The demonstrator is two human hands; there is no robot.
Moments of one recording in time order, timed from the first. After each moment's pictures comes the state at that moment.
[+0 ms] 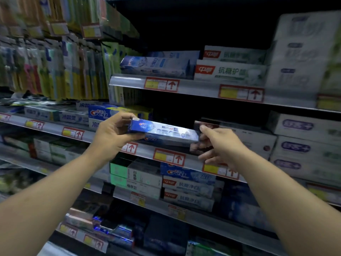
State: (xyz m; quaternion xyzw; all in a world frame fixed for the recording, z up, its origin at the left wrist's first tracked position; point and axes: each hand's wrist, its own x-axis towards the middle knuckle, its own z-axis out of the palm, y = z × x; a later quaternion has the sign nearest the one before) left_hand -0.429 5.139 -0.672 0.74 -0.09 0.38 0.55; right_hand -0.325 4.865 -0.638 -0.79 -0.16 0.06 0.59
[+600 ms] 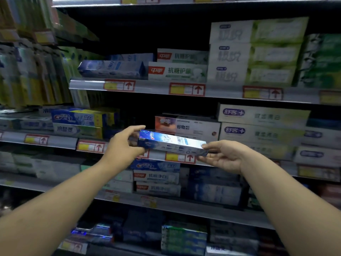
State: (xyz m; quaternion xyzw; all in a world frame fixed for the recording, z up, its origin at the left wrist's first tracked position) left_hand -0.416 5.019 -0.683 0.84 0.00 0.29 0.47; right_hand -0.325 4.733 -0.653 -0.59 0.00 0.24 0.77
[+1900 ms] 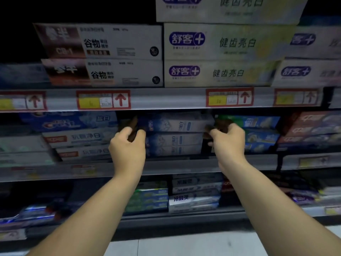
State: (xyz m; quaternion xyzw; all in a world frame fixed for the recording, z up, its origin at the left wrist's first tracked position) left_hand -0.304 4.833 -0.854 0.73 0.16 0.30 0.59; right_hand -0.268 4.624 -0.842 -0.72 0.13 -0.16 0.66
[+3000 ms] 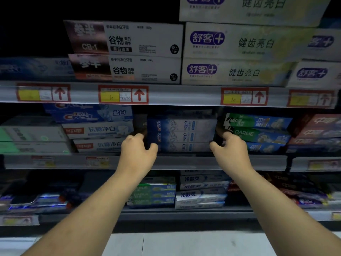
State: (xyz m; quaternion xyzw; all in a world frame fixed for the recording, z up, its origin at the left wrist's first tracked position) left_hand -0.320 4.865 -0.864 0.90 0.11 0.18 0.38; right_hand -0.285 4.626 -0.860 -0.91 0.03 -0.10 0.41
